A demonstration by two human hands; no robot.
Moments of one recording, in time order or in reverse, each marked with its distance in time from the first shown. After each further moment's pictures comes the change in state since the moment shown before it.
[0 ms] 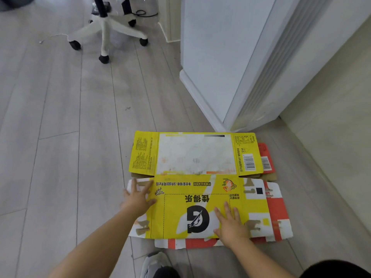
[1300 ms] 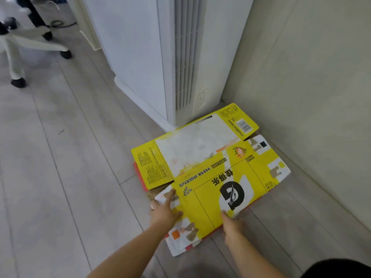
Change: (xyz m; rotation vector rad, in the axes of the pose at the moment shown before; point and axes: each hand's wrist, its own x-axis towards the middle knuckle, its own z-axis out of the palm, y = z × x) left_hand -0.047 0.213 0.076 -0.192 -0.065 0.241; right_hand 0.042 0.109 0.090 1.666 0.328 0.908
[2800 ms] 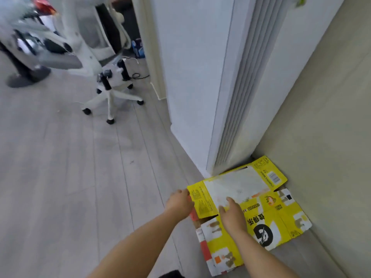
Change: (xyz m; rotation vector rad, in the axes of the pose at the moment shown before) left_hand -0.133 0.135 -0.311 0.091 0.092 0.008; right_hand -0.319 -0.258 -0.048 -0.683 -0.204 -0.842
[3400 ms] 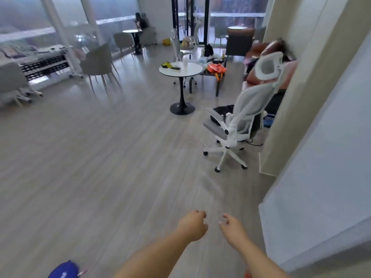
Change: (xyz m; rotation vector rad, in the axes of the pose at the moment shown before) left_hand -0.402 -0.094 -0.460 -0.190 0.218 -0.315; right_hand -0.323 -0.518 -0.154 -0.317 -0.562 -0.567
